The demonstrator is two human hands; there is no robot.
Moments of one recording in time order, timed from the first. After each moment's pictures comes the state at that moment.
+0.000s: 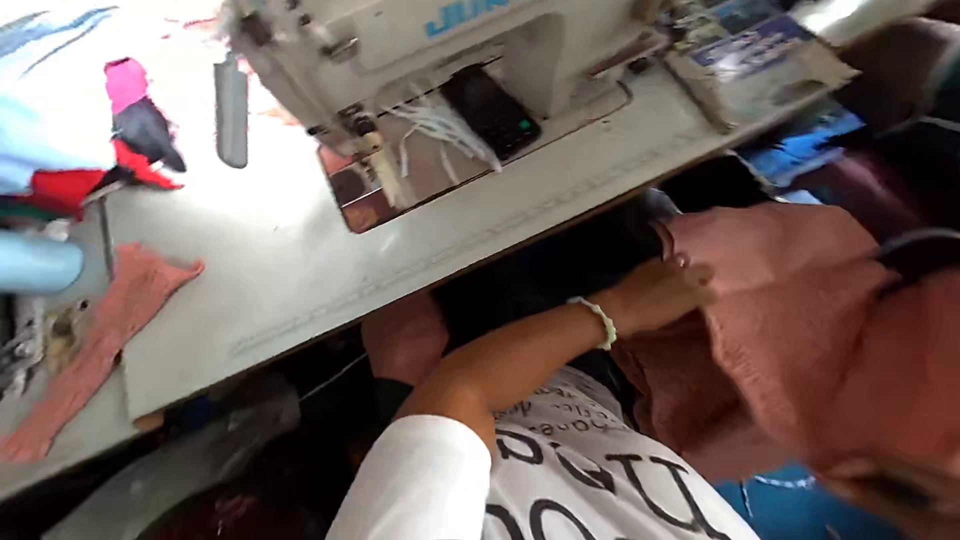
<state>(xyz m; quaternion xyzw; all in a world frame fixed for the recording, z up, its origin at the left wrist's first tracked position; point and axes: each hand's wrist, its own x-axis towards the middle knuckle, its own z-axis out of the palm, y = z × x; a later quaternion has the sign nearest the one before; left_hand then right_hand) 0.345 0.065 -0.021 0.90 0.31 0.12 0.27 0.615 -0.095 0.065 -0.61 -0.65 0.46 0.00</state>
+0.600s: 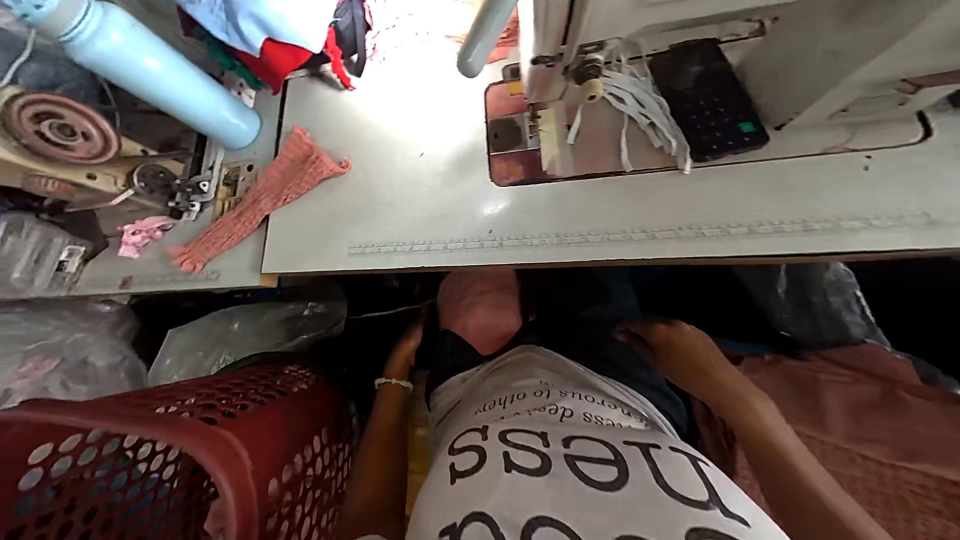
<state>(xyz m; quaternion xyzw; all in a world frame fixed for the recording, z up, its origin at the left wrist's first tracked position) -0.002 -0.215 -0.129 -0.01 0.83 0.35 0.44 0.326 0.032 -0.032 -0.33 -0.88 0.33 -0.13</state>
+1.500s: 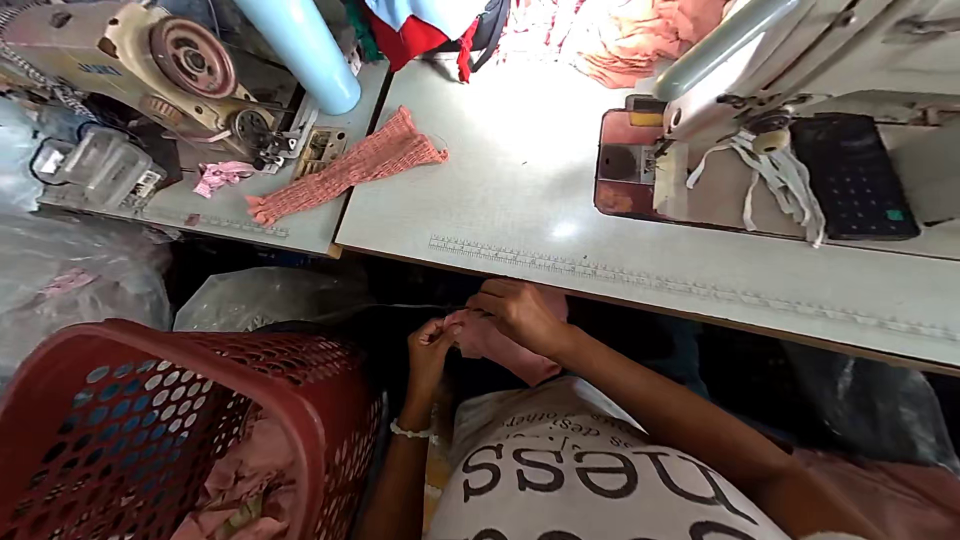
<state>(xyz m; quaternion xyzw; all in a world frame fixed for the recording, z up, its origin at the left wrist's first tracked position) 0.008 -0.246 -0.068 0.14 0.70 0.67 0.19 0.067 -0.056 -0.032 0.08 -0.91 0.34 0.22</state>
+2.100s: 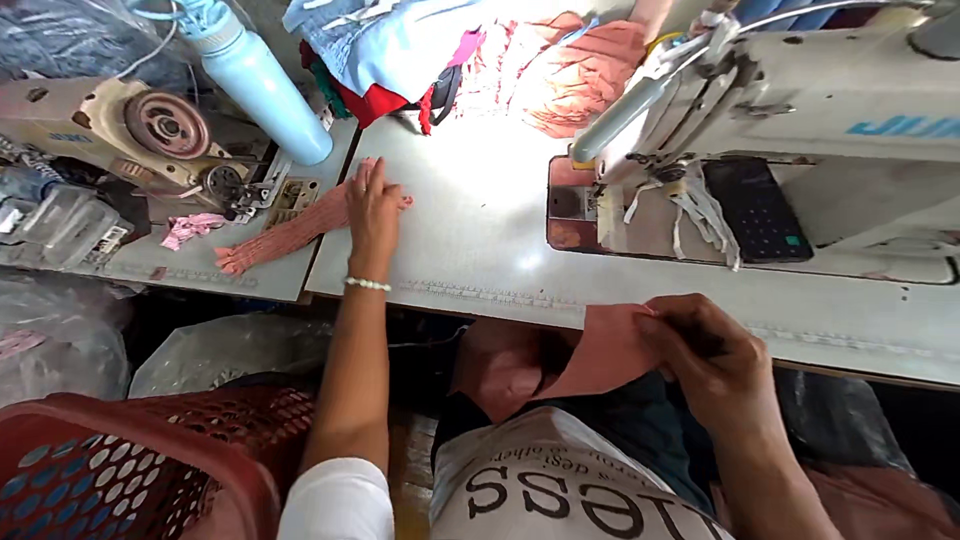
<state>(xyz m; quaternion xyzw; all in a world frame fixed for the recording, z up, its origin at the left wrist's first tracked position) -0.187 -0.095 0.049 0.48 0.85 0.21 -0.10 0.214 0.026 0.068 -0.18 -0.77 0.48 0.37</state>
